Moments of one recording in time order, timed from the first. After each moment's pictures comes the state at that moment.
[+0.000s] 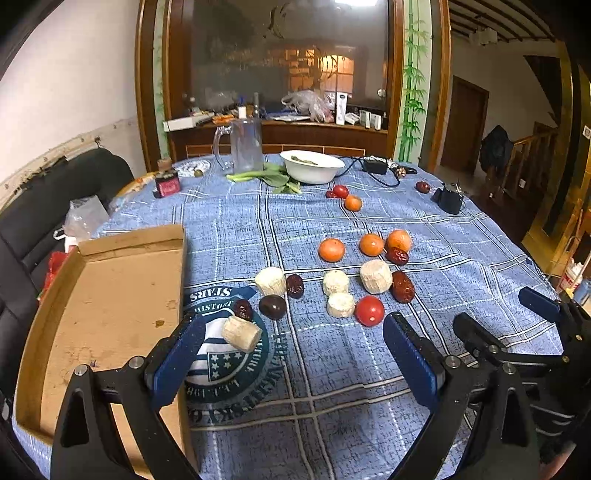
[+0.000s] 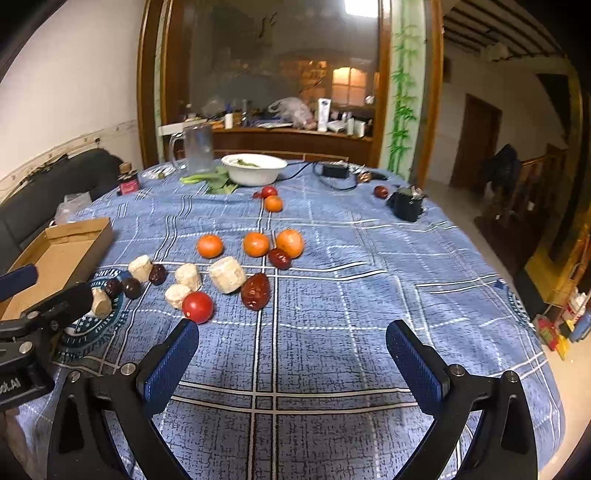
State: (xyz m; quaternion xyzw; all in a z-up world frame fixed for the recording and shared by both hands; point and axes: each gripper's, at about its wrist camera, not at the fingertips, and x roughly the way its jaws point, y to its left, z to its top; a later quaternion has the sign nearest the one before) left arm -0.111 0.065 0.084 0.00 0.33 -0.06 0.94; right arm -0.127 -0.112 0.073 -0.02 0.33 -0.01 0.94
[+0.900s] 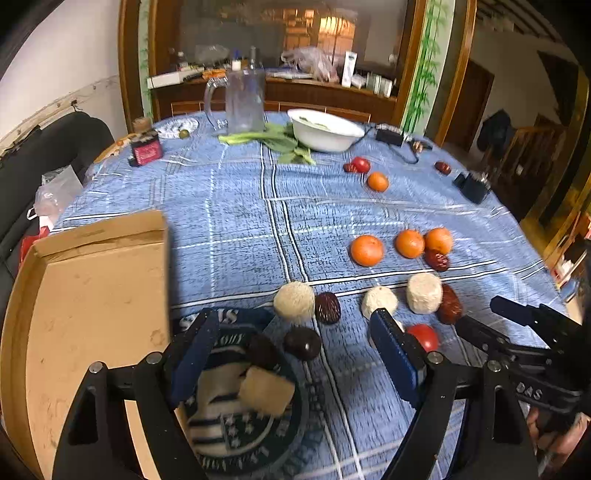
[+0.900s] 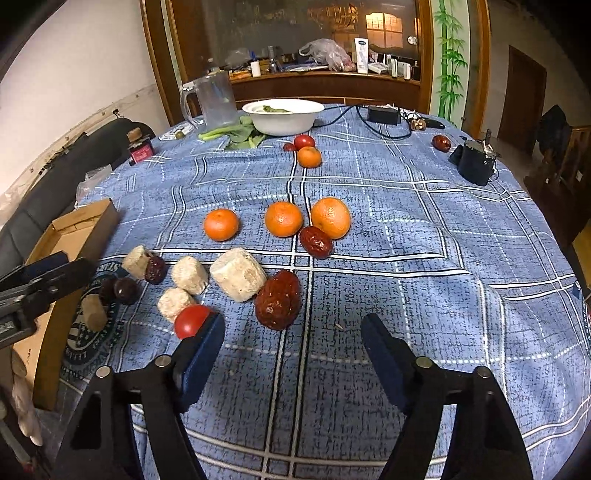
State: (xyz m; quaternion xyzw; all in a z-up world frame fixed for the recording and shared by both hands) left arm -0.010 0.086 0.055 -0.01 0.42 -0.08 0.90; right arm -0.039 -0.116 0.040 0.03 0.43 0.08 0.90
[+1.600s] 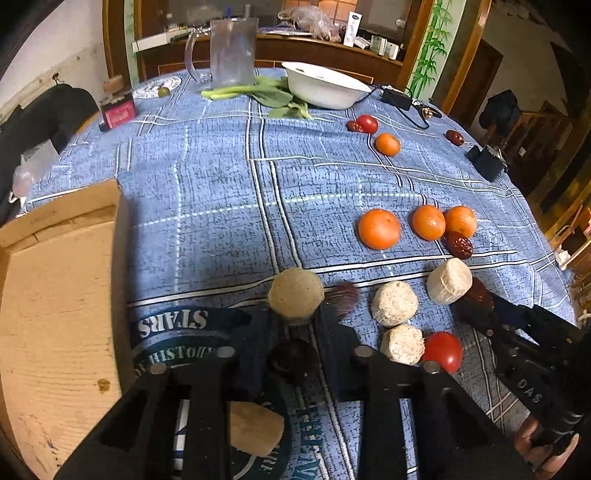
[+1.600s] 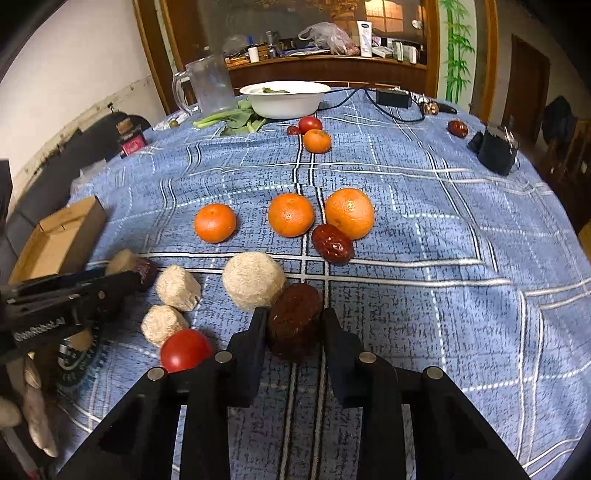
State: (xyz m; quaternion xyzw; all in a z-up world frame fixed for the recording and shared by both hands) left arm 0.016 0.080 0.027 -0.03 0.48 -0.10 0.87; right arm -0.015 -0.111 0.025 0.05 0.45 0.08 0.89
